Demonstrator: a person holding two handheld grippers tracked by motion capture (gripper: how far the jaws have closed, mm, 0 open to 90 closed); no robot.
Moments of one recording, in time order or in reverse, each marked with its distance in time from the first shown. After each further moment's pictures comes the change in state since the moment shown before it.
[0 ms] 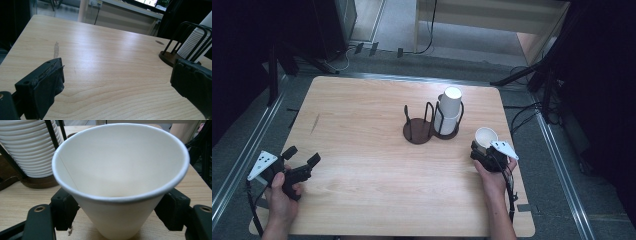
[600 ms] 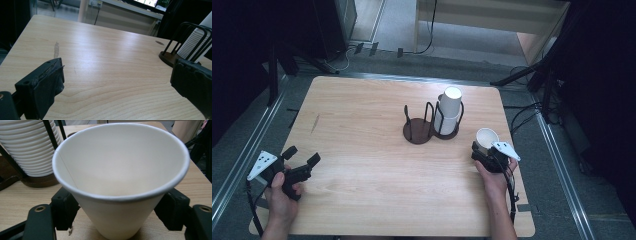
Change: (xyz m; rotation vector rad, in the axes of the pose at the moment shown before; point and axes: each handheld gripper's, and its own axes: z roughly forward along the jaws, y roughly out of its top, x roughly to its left) left arm 0.000 0.000 0.000 -0.001 -0.001 -0.002; right arm -0.004 -0.003 0.000 0.005 0.018 0.023
